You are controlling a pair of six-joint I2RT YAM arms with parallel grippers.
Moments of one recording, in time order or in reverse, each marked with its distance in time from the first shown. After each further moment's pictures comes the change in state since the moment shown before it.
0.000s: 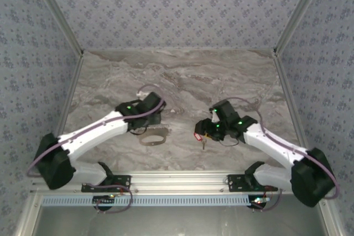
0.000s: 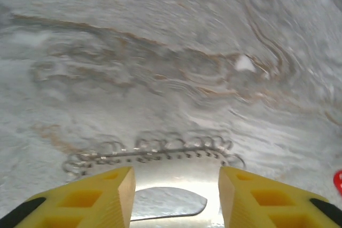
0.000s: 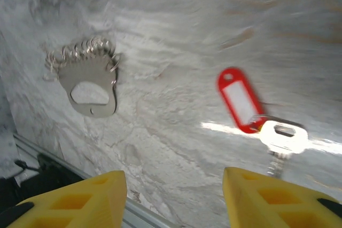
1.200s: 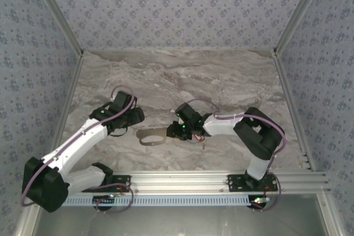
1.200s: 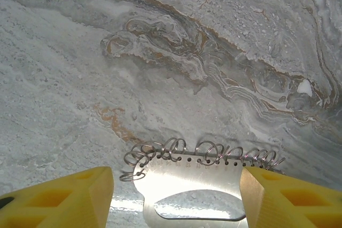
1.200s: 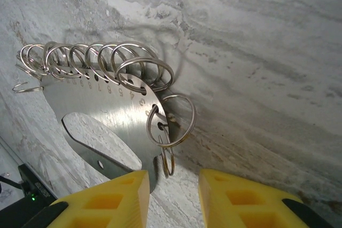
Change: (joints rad) left arm 0.308 -0.187 -0.179 0.040 0.208 0.038; right arm 0.237 0.587 0.198 0.420 0.026 0.133
